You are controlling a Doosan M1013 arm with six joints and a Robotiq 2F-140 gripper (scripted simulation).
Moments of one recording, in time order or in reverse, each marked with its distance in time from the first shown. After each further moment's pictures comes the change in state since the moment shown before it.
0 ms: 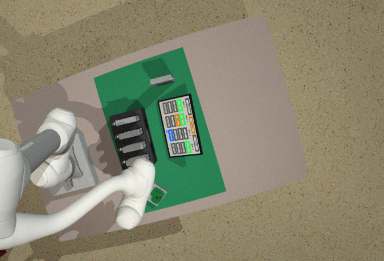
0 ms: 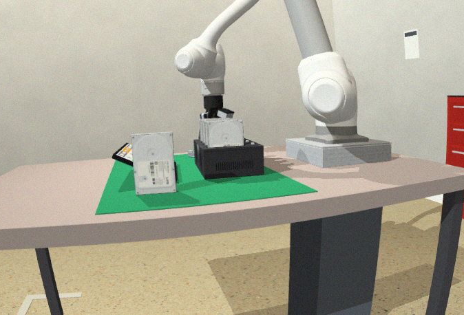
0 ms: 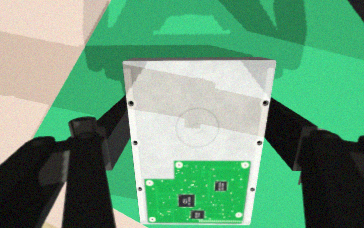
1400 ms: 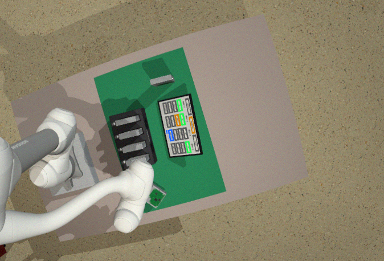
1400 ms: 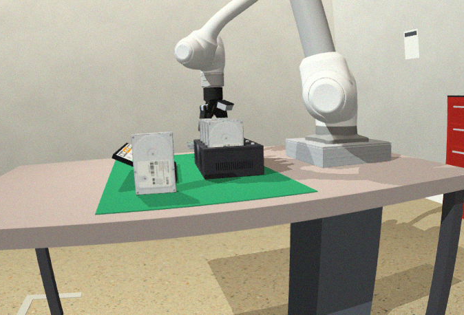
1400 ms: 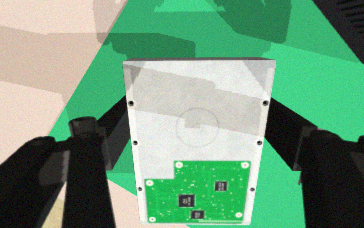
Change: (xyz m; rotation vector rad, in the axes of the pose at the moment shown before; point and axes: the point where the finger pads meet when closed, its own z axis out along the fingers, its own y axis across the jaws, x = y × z) arm 0.000 0.000 -0.032 0.000 0.000 0.000
